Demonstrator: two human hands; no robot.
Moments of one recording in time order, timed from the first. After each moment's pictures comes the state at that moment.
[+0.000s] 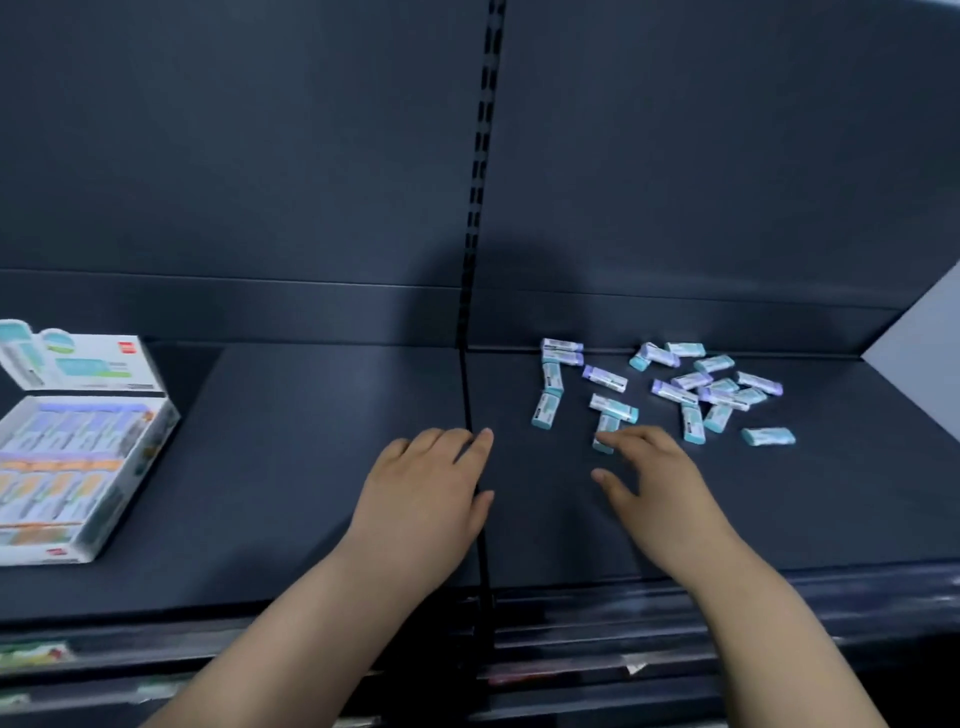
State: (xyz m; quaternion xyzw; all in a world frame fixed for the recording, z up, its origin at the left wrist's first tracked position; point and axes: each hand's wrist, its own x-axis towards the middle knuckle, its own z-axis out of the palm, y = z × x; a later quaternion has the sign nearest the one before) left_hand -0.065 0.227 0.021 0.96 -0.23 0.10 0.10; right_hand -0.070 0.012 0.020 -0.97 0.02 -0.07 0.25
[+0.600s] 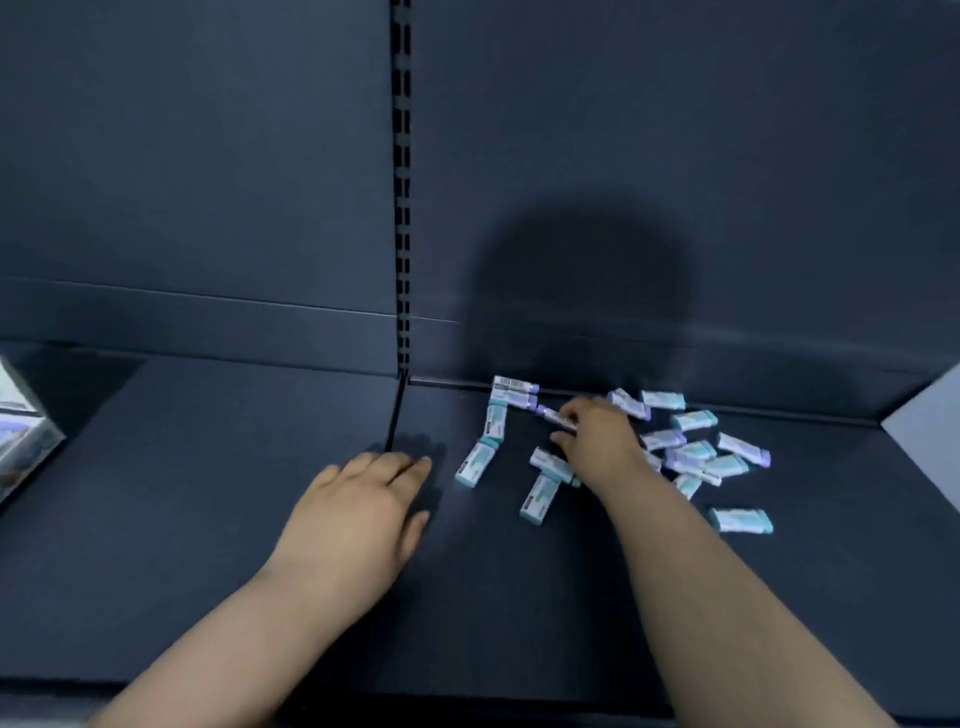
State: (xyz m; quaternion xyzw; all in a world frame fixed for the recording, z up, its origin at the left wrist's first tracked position) left_hand -0.014 0.173 0.005 0.98 -0.16 0.11 0.04; right_hand 0.095 -0.065 -0.004 -0.98 0.02 0.01 0.18
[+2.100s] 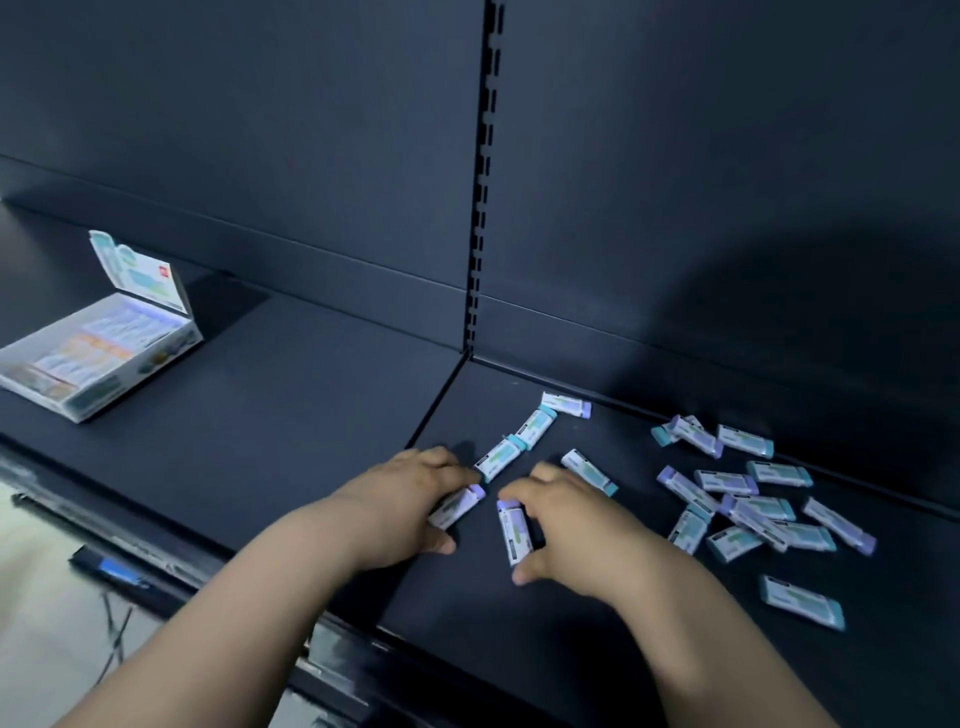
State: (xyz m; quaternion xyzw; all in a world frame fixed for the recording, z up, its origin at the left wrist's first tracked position) left_hand -0.018 0.135 0.003 0.97 -0.07 -0.15 0.16; right_hand 0.030 -0.052 0.012 -0.91 -0.33 0.21 0.12
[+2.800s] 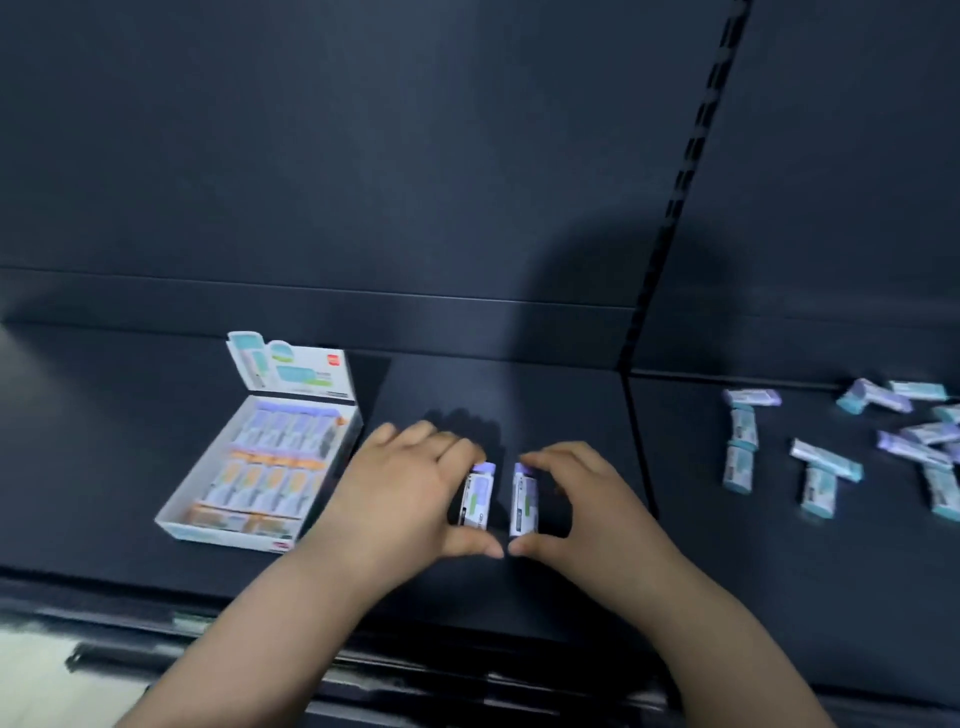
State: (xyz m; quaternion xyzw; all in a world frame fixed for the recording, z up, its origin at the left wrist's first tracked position) left_hand -0.038 0.377 0.032 0.98 -0.18 0.09 0.01; right_hand -0.033 0.185 0.011 -0.91 -0.19 0.06 0.35
